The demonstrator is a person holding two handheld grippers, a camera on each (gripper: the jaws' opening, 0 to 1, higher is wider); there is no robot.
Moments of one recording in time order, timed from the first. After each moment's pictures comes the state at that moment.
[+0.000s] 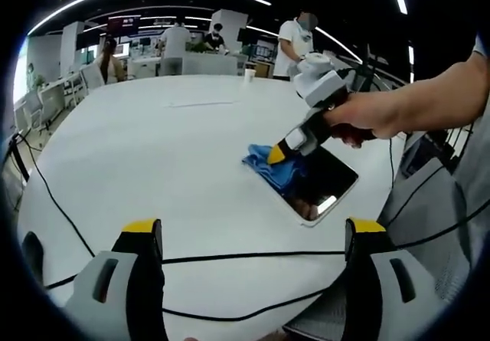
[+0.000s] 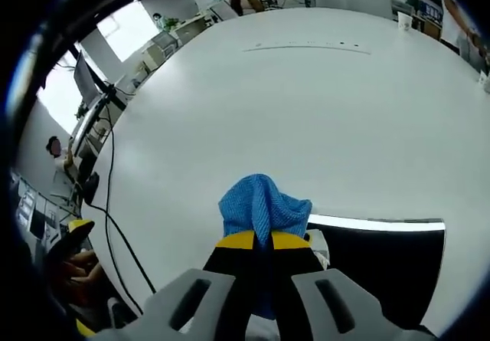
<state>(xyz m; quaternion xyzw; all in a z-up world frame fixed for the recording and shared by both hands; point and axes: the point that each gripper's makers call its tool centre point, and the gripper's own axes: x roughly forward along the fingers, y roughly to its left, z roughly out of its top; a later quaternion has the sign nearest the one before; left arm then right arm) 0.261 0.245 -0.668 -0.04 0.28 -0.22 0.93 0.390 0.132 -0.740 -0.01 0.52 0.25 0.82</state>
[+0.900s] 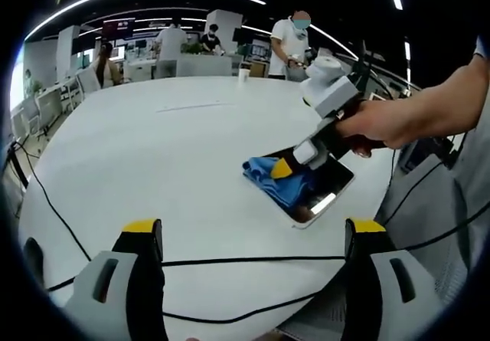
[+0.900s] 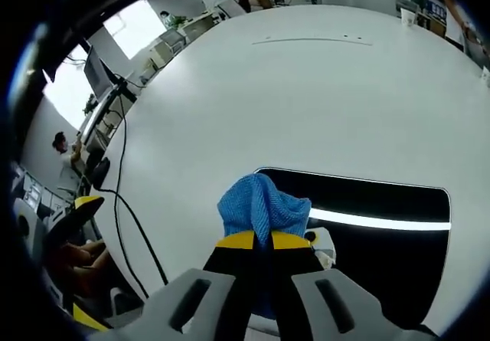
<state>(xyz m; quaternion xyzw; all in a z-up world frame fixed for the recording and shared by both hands) 0.258 0.230 -0.664 -0.03 0.28 -0.23 0.93 0.353 0.127 -0.737 0.00 0.52 0.27 0.81</state>
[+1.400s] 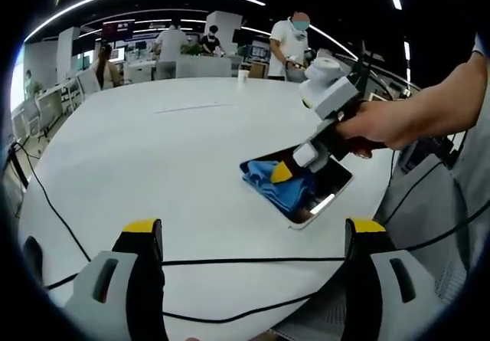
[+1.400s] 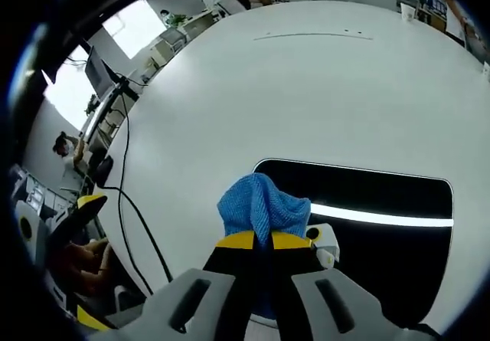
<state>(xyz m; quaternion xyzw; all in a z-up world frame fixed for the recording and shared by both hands) 0.255 0.225 -0.663 -0.03 0.28 -0.23 0.93 0.347 0.127 -0.739 0.00 0.53 0.28 0.80</state>
